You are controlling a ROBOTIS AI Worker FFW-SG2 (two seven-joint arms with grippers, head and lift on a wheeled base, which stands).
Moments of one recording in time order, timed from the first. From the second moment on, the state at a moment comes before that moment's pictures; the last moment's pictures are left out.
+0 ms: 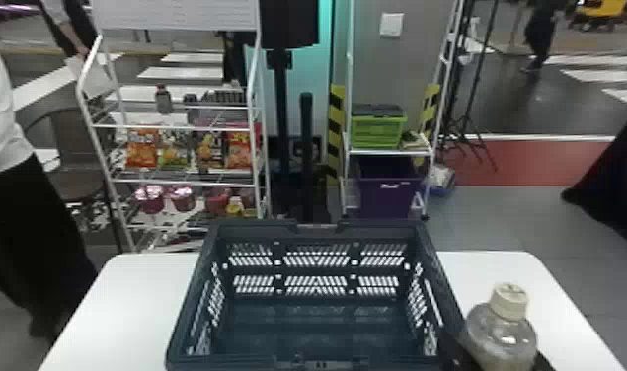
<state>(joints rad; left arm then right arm) 0.94 0.12 -0.20 -1.90 -0.12 -0.66 0.16 0.78 0.00 -0.01 -2.49 -0.05 0.25 0.30</state>
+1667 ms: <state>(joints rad) 0.88 0.20 -0.21 -1.77 0.01 -0.70 0.12 -0.30 0.00 0.40 -1.80 -0.10 1.41 -0.05</state>
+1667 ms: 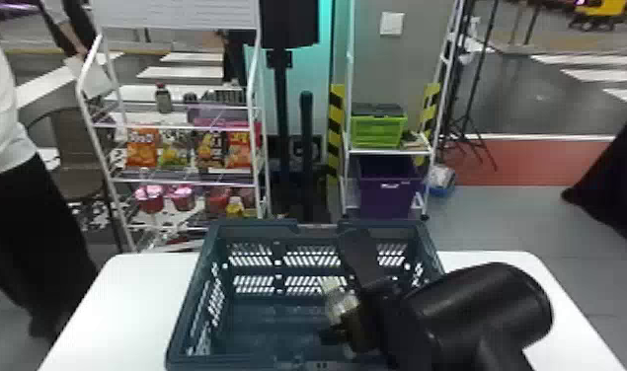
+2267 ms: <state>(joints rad) 0.88 0.22 -0.21 -1.81 0.02 -0.69 0.11 -0.10 -0.01 0.42 -2.01 -0.08 0.99 -0.04</state>
